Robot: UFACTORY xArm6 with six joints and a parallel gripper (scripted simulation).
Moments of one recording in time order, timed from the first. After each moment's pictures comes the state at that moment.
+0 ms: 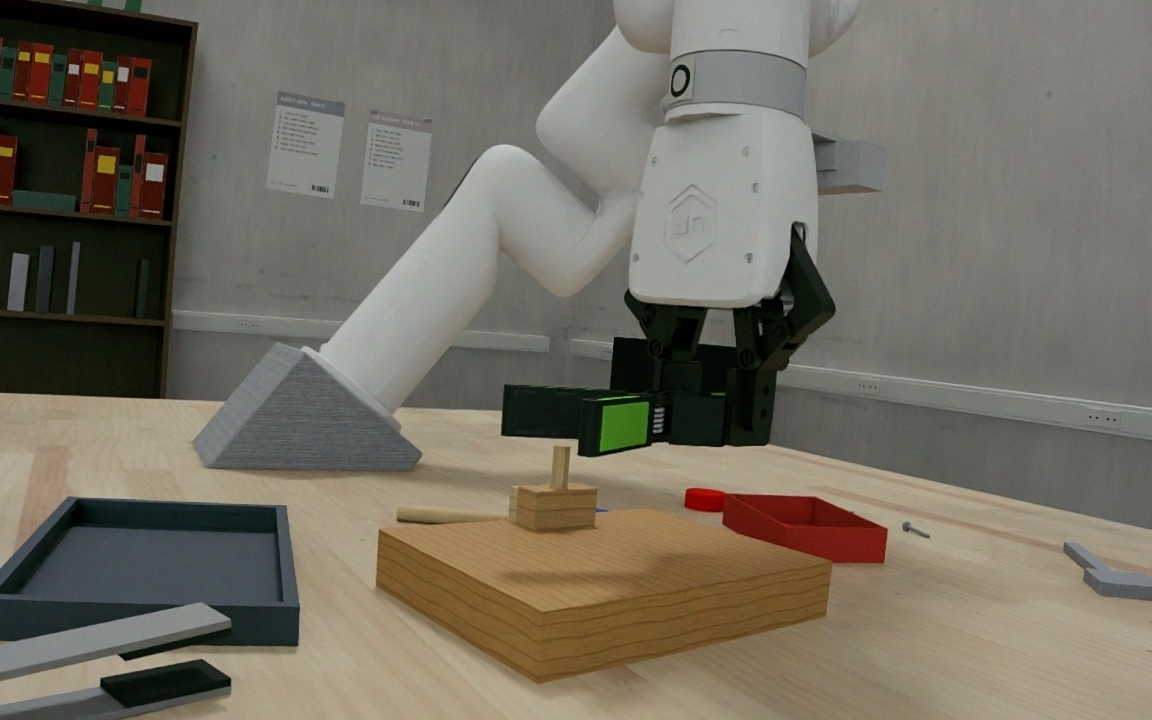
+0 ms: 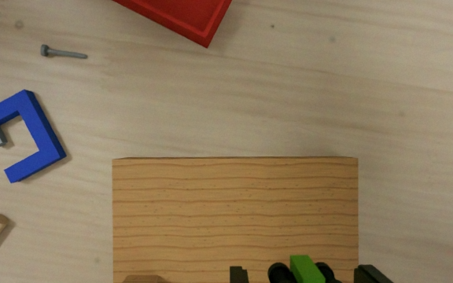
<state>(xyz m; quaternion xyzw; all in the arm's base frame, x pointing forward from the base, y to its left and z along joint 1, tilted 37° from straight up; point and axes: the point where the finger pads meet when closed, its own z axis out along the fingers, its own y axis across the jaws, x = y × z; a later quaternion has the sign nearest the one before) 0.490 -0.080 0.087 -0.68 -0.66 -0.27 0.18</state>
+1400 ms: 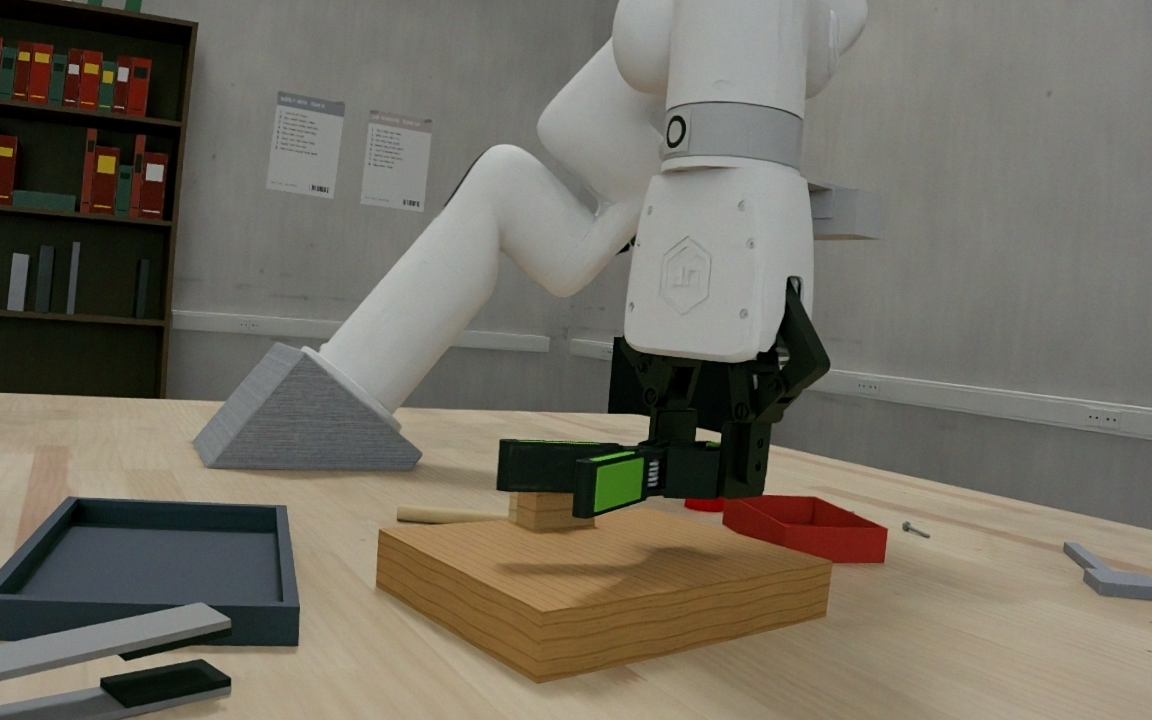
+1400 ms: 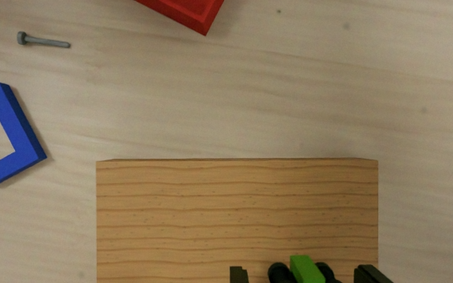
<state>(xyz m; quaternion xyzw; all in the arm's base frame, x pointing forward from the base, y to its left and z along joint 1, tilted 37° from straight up) 0.493 -0.064 0.065 -0.68 -0.66 -0.27 0.18</state>
